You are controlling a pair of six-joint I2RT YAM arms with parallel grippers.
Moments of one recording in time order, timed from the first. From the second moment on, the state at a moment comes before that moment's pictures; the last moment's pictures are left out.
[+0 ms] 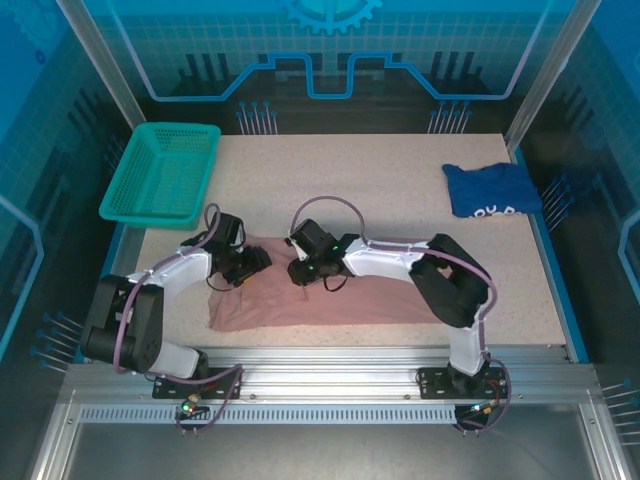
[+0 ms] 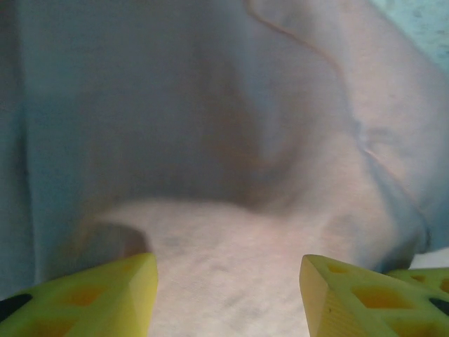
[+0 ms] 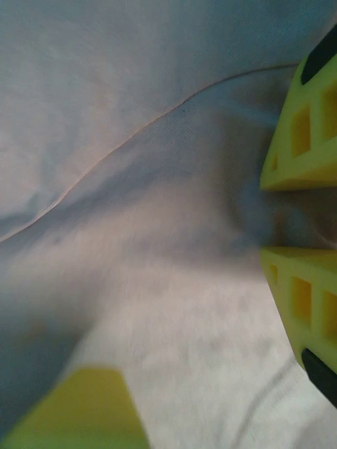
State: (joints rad) left arm -0.17 1.44 0.70 -0.42 0.29 -0.74; right arm 0.89 1.97 1.27 -0.33 -0.10 0.39
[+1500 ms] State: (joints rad) left arm -0.05 1.50 0.75 -0.50 0.10 -0.53; right arm 0.76 1.69 1.07 -0.37 -0.27 0.37
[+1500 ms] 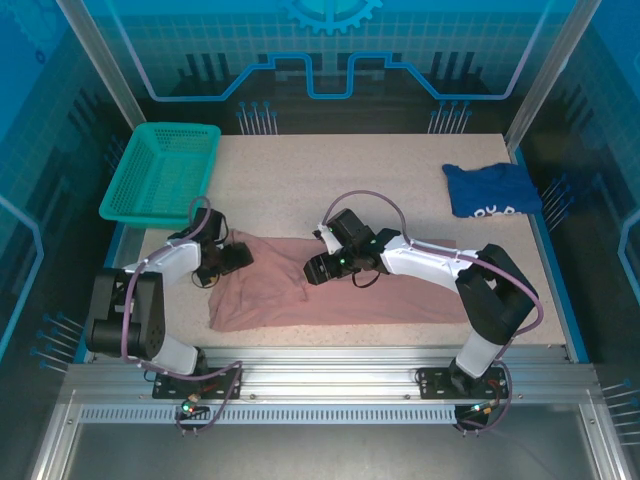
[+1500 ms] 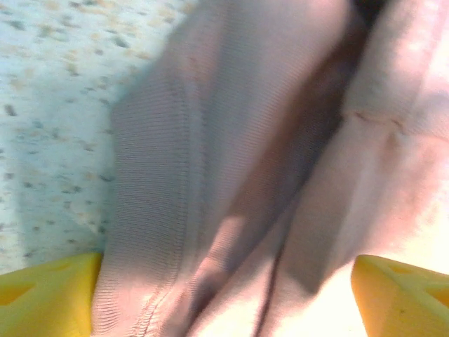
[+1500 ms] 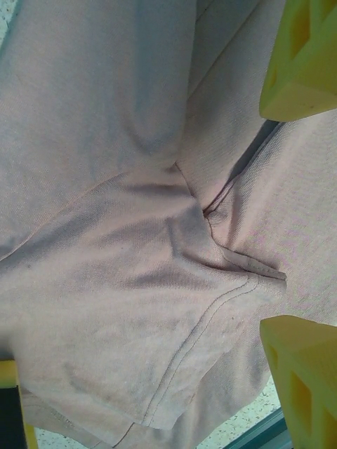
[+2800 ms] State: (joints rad) left arm -0.11 1.44 0.64 -0.38 0.28 -0.58; right arm 0.64 1.56 1.05 -0.50 -0.21 0.36
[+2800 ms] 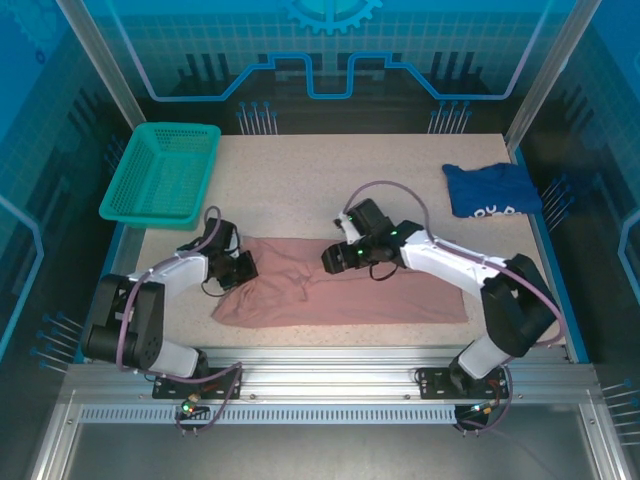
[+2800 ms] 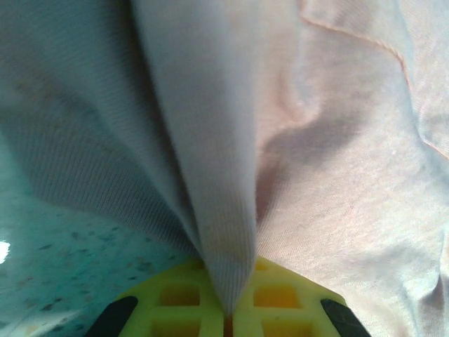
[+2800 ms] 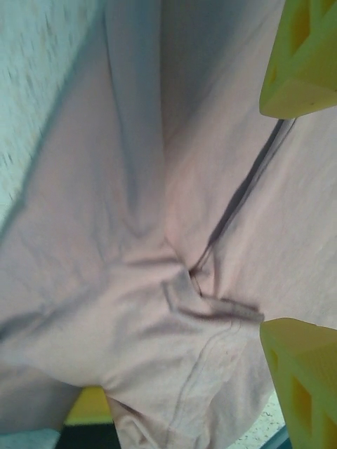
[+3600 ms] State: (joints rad) left arm 0.06 1.38 0.92 -0.77 0.14 -0.54; right arm 0.38 1.48 0.96 -0.53 -0.26 0.33
